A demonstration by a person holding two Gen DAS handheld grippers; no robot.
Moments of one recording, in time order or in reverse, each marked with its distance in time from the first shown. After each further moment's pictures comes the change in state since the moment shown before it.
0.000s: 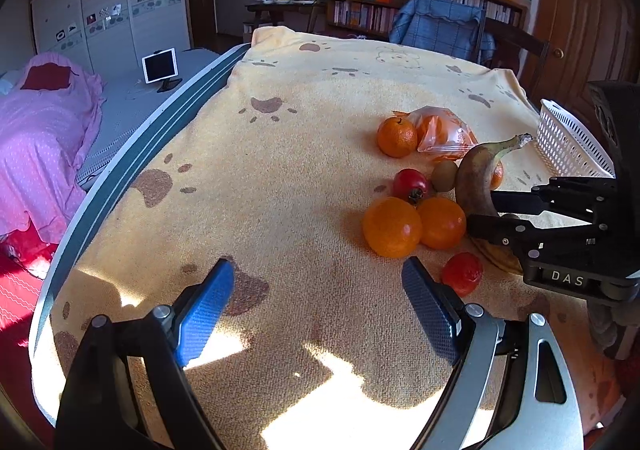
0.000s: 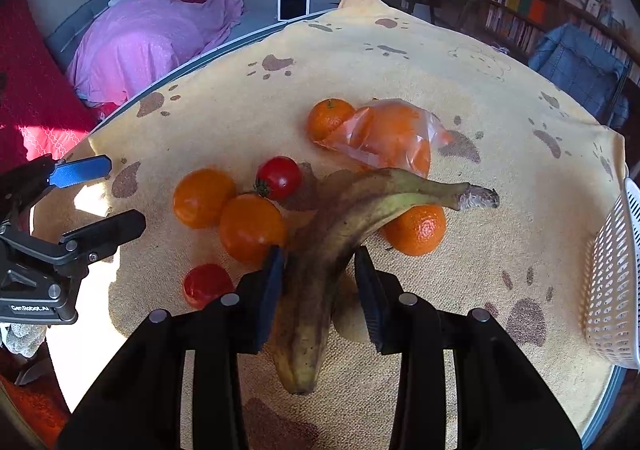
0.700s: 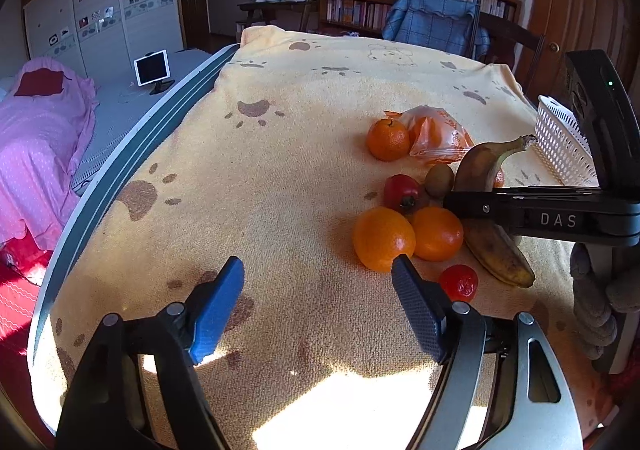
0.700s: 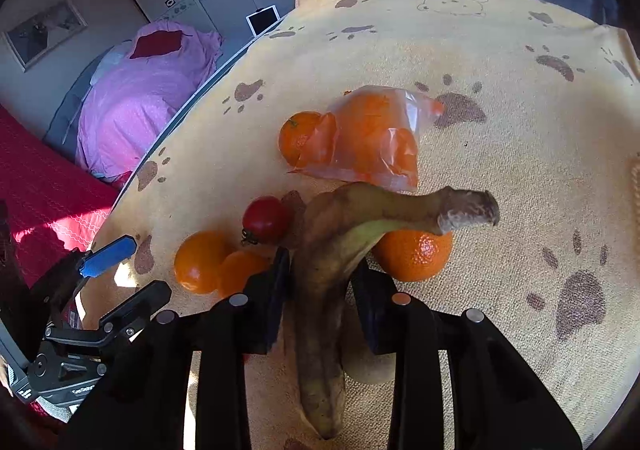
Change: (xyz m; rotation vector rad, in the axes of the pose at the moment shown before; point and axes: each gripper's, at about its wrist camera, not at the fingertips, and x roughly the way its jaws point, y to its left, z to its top) left arm 0.008 -0.009 0.010 0.028 0.009 -0.022; right arm 0.009 -0.036 0.010 0.326 -0.021 0.165
